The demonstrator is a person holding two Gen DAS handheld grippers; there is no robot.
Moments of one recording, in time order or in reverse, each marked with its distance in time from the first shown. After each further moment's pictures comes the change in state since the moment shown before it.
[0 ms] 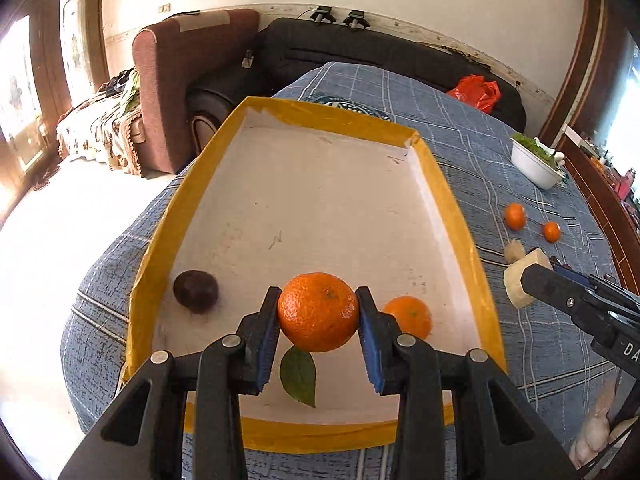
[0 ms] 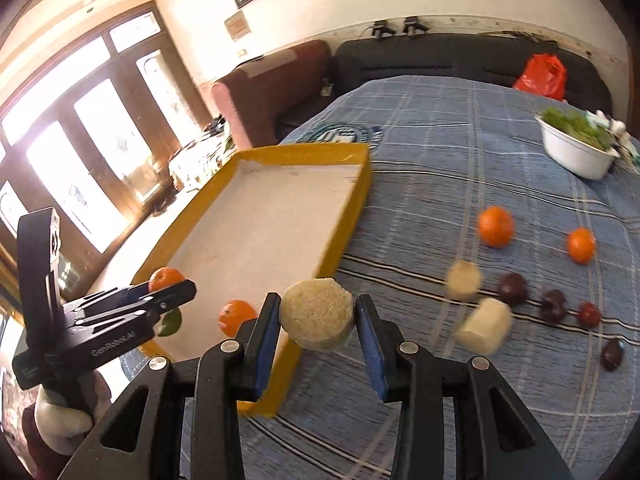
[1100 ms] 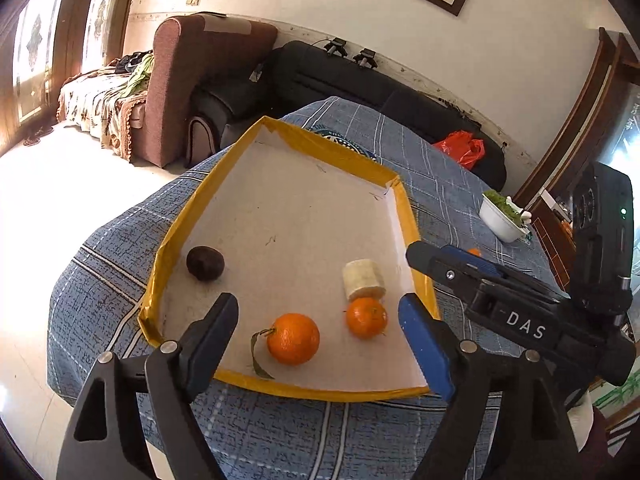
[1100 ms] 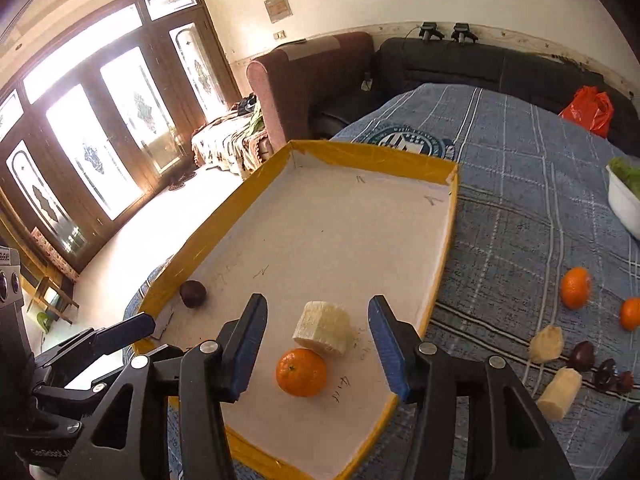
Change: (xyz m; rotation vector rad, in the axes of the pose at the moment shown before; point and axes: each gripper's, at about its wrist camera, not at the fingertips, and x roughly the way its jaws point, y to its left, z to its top) left arm -0.060 0.019 -0.022 -0.168 -0.127 -0.142; right arm 0.043 0.050 0.028 -0.131 0.007 0.031
